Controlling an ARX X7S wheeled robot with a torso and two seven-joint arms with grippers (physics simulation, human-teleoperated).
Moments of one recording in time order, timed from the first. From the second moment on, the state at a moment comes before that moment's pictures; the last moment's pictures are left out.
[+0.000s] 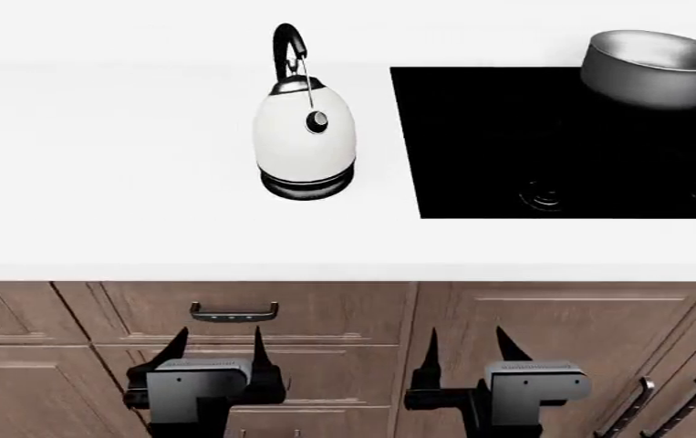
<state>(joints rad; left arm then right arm) -0.02 -0.15 0.17 -0.02 -0.16 0.00 -0.18 0.02 0.15 -0.18 0.02 0.14 -0.02 0.17</state>
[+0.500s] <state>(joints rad) -0.02 -0.16 0.18 -0.01 -0.20 0.02 -0.18 0.02 0.16 -0.20 0.01 0.16 -0.02 0.19</state>
